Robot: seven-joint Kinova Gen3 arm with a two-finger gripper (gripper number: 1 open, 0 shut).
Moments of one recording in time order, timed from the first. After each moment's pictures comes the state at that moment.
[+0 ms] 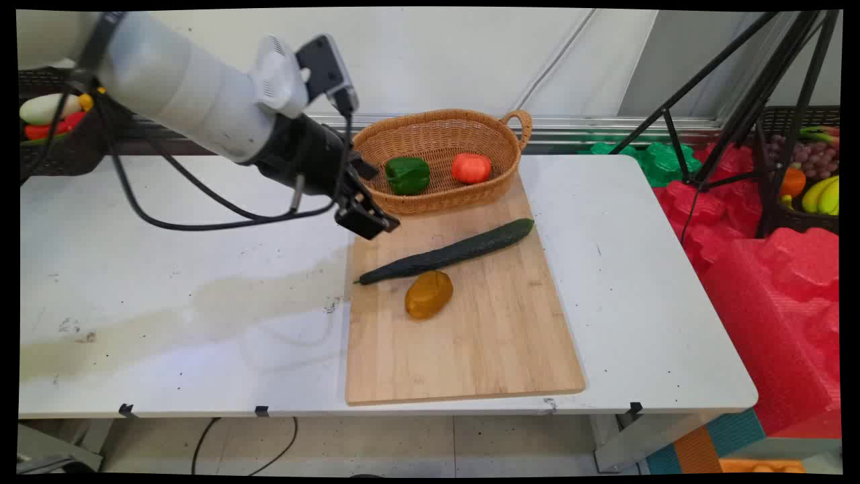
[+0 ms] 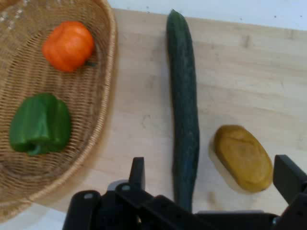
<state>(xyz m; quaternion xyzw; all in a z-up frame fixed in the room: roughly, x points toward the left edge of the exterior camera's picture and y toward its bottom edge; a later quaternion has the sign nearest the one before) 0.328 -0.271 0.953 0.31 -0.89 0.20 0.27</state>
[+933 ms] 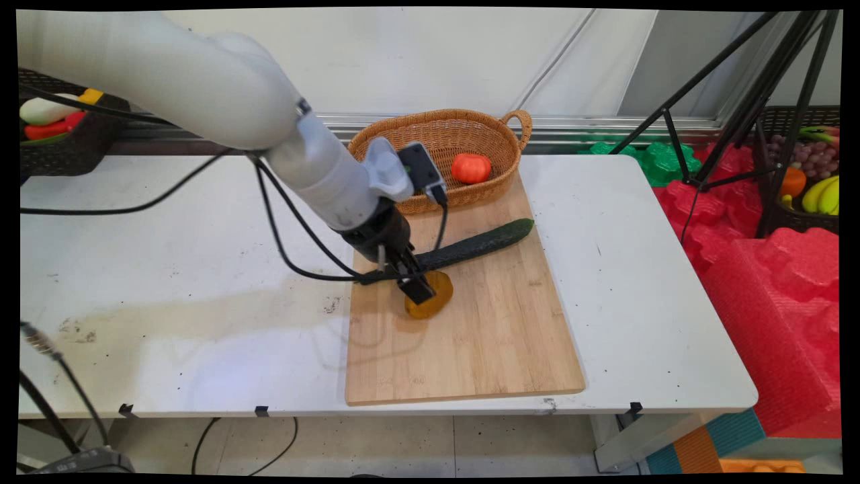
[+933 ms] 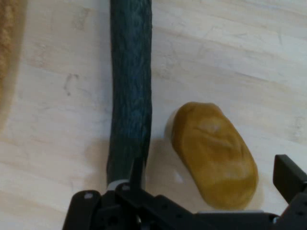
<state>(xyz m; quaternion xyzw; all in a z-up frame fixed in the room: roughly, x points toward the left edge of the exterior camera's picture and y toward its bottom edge) 0.256 -0.326 0.852 0.35 -0.91 0.10 0.19</state>
